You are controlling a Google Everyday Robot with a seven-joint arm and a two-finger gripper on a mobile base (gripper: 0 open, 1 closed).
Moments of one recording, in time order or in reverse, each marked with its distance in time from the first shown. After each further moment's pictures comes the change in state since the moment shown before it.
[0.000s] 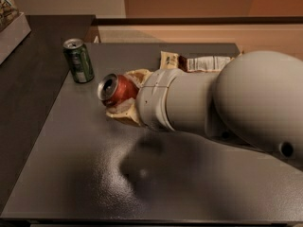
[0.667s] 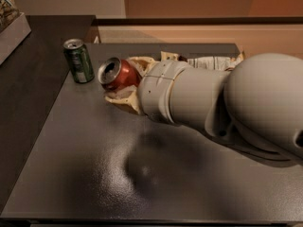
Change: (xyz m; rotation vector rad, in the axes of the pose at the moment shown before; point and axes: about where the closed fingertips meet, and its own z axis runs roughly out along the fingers) arm -0.015 -0.023 -0.004 0.100 -0.096 0.042
